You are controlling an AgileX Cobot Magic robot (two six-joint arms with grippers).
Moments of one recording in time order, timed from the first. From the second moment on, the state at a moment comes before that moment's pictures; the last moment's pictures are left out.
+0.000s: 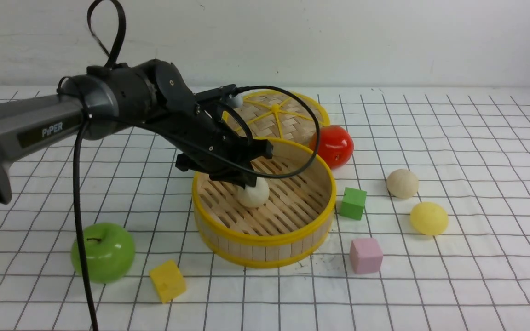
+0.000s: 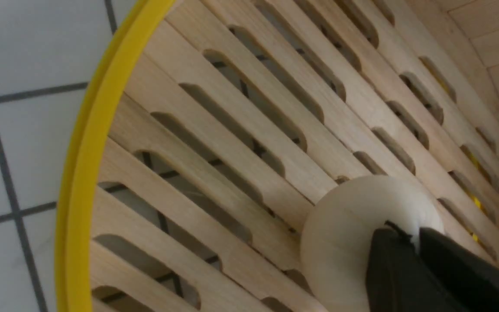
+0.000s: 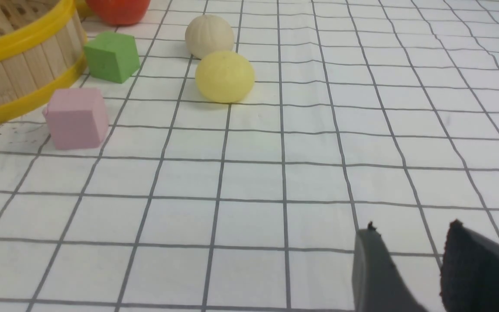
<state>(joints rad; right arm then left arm) 0.03 -0.01 0.02 -0.06 0.39 0.04 -0.35 2.09 -1.67 -0.50 0.71 0.10</state>
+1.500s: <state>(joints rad) 0.03 -0.01 0.02 -0.06 0.39 0.04 -0.35 1.22 -1.64 -0.29 1.24 0.02</state>
